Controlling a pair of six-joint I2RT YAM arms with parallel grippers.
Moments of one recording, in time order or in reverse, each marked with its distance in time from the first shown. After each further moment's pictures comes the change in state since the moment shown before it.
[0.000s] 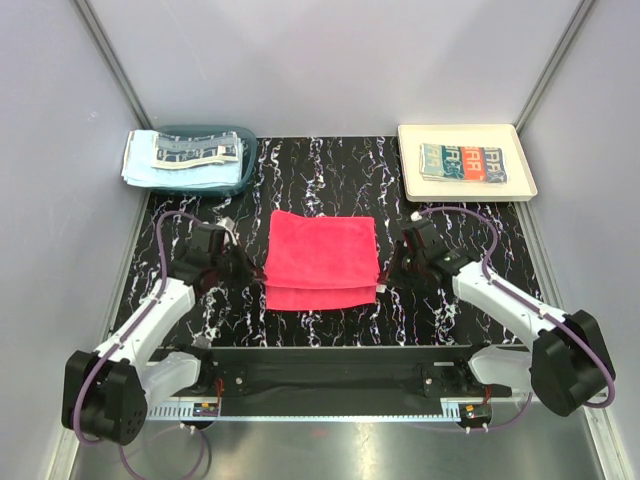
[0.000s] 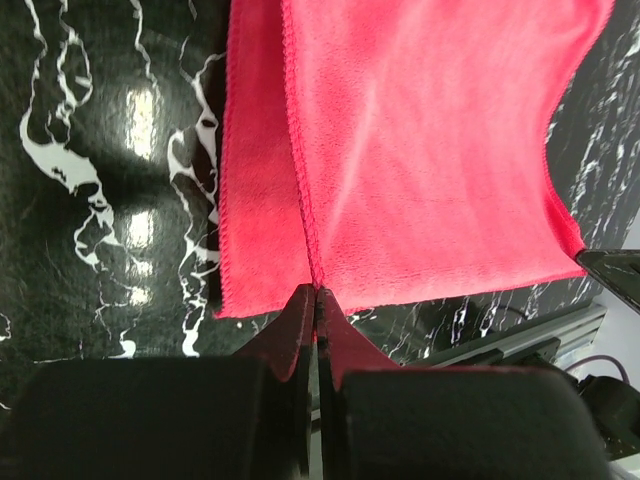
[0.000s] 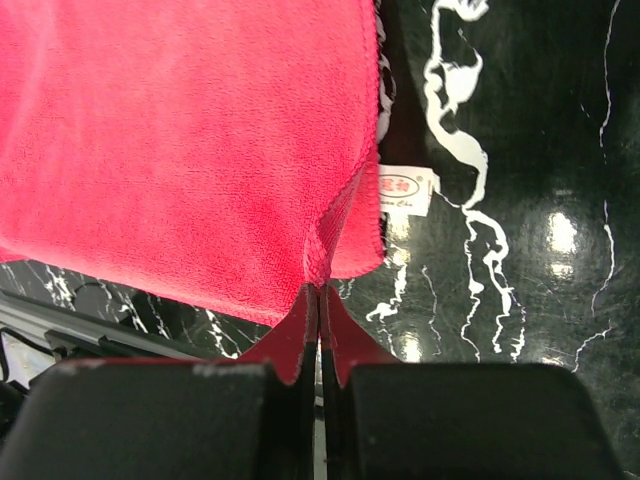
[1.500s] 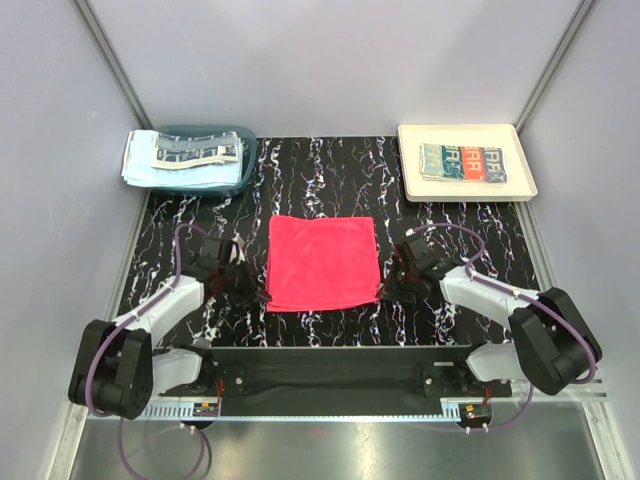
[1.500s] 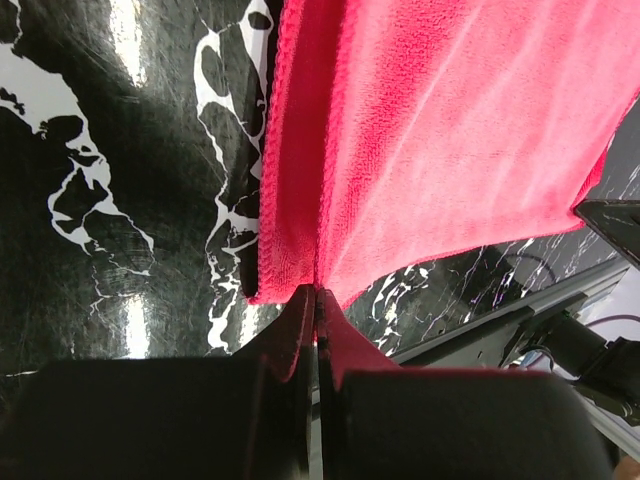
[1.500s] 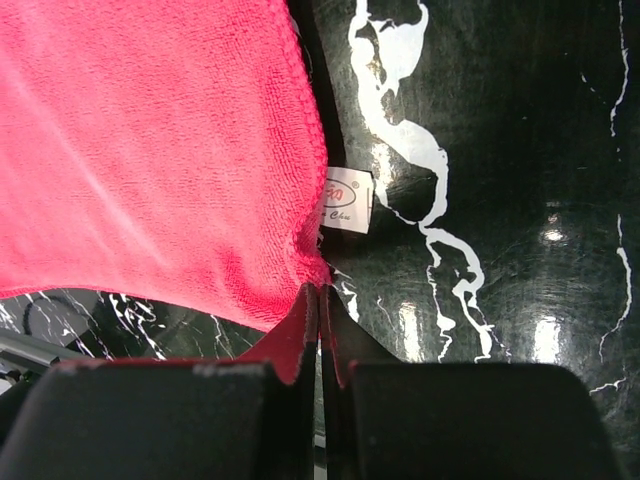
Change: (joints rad) left arm 0.000 0.143 -0.114 0.073 0.107 0.020; right arm 0.019 0.124 -0.142 0.167 0.000 0.039
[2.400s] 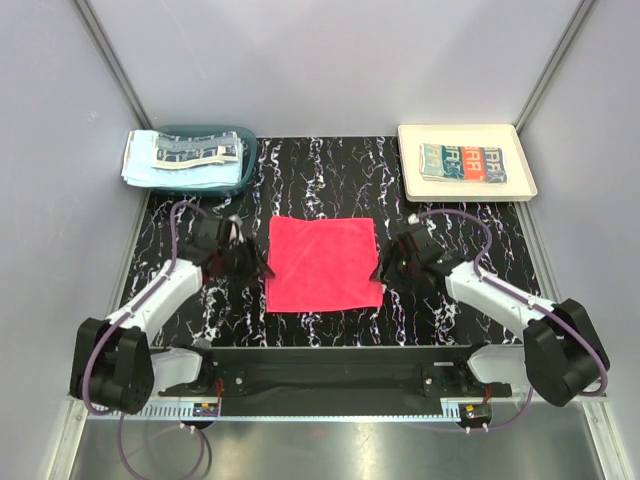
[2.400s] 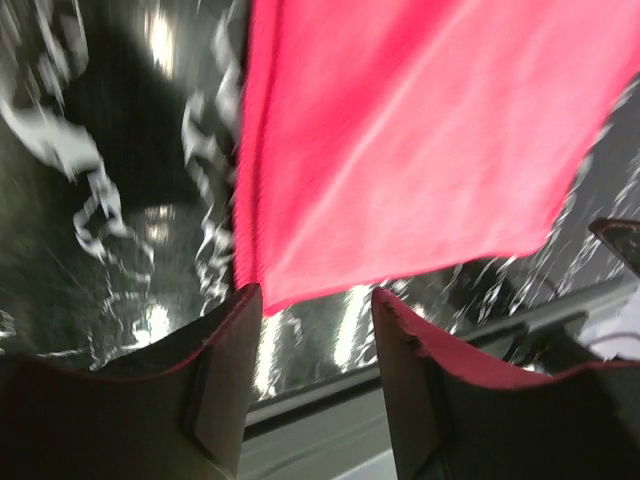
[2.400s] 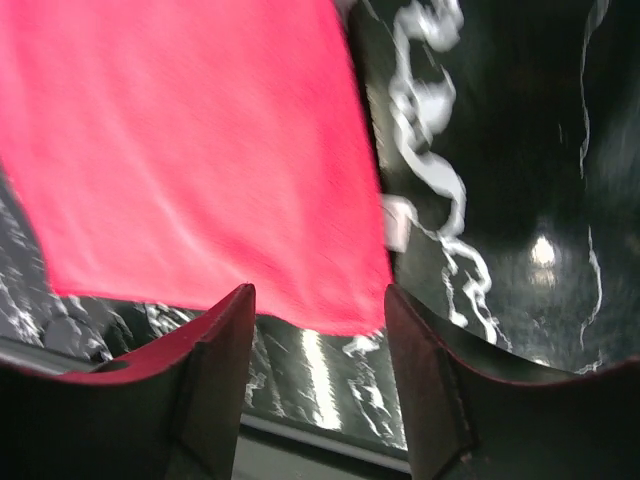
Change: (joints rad) left arm 0.001 0.021 0.146 -0.117 -0.063 0.029; right arm 0.005 -0.071 0.060 -0.072 0.058 -0.019
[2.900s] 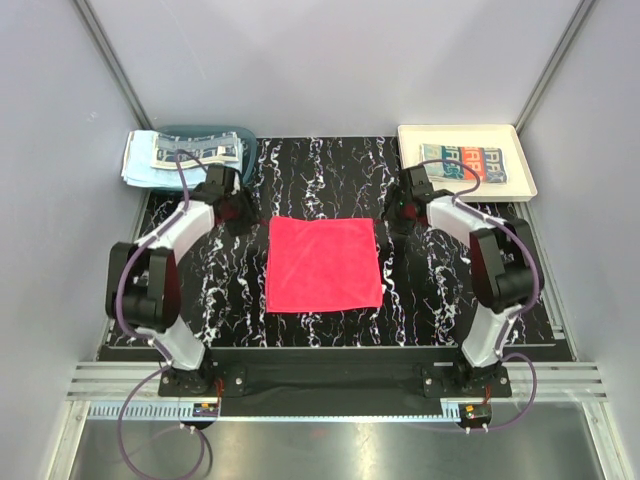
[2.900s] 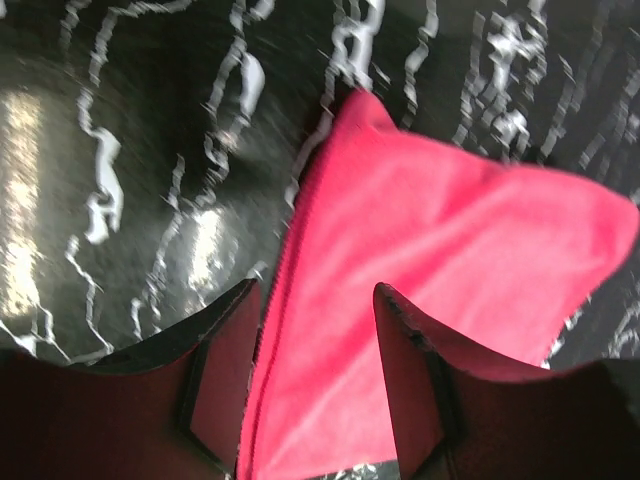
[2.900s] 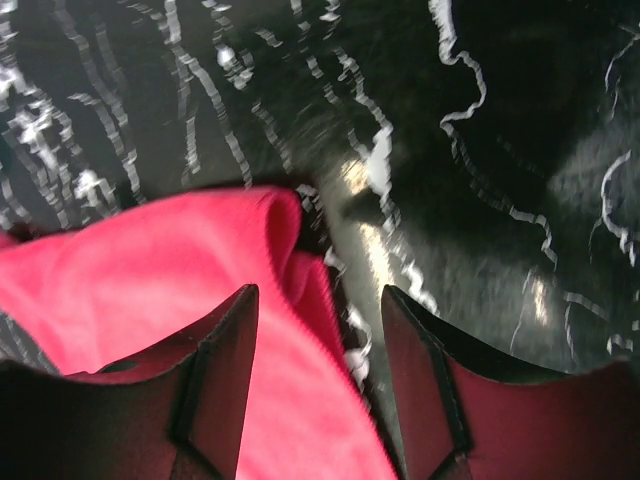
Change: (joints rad) left arm 0.076 0.433 0.476 0.058 -0.199 0.056; right arm -0.240 0.550 0.553 0.034 0.007 -0.144
